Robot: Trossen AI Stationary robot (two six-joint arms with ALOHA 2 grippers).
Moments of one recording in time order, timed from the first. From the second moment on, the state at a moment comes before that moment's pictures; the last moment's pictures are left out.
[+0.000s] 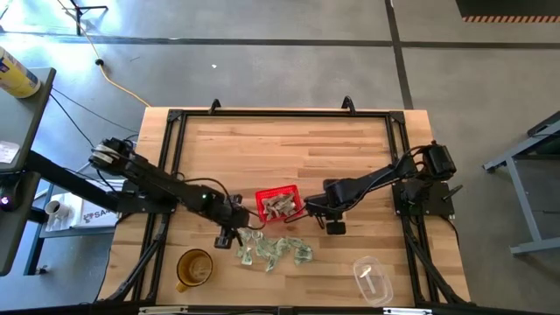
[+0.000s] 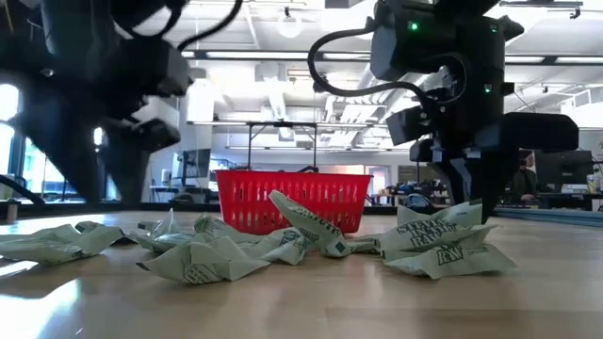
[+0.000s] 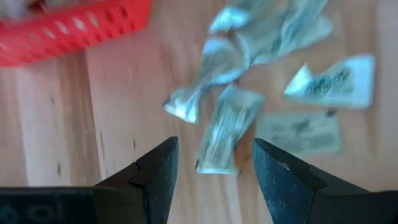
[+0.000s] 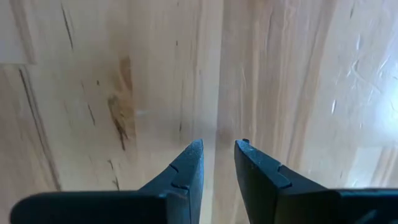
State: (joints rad) left arm -0.36 1.49 0.76 -0.39 0.01 -0.22; right arm 0.19 1.77 1.03 -0.77 0.05 0.18
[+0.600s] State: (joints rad) left arm -0.36 1.58 0.83 -0.57 -0.01 -0.21; right arm 0.19 1.77 1.03 -0.65 0.05 0.18
